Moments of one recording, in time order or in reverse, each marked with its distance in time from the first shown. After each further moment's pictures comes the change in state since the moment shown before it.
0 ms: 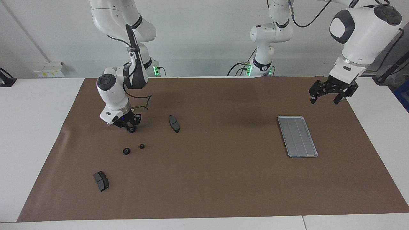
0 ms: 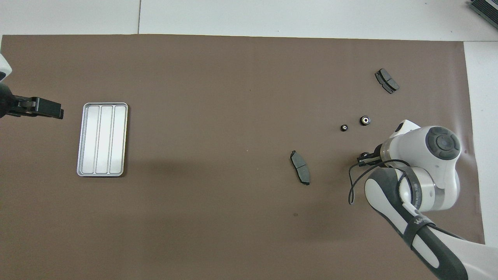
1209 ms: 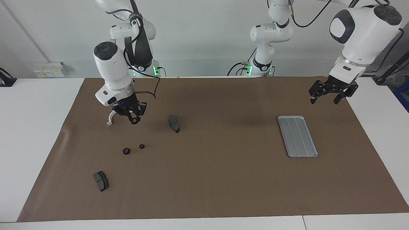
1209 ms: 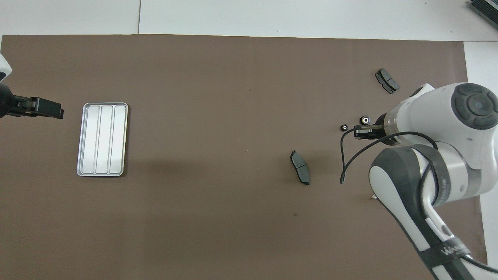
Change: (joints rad) left arm 0.000 0.000 0.000 0.000 0.000 0.000 0.000; right arm 0.146 -0.091 0.023 0.368 0.003 -0.368 0.384
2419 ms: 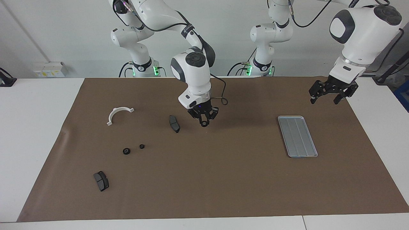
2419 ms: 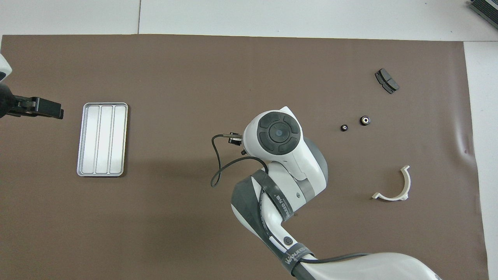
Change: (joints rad) left arm 0.000 0.000 0.000 0.000 0.000 0.000 0.000; right arm 0.406 0.327 0.005 0.201 0.052 0.188 0.530
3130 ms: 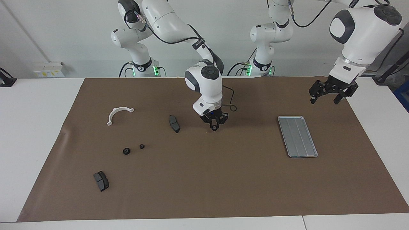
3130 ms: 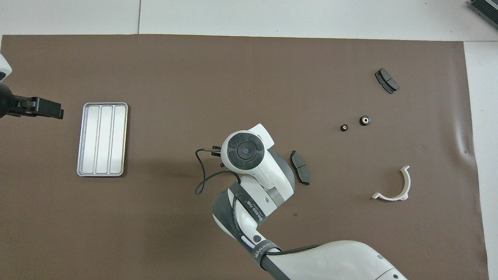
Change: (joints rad) left arm 0.000 0.000 0.000 0.000 0.000 0.000 0.000; right arm 0.072 0.120 -0.002 0.000 0.000 0.113 0.066
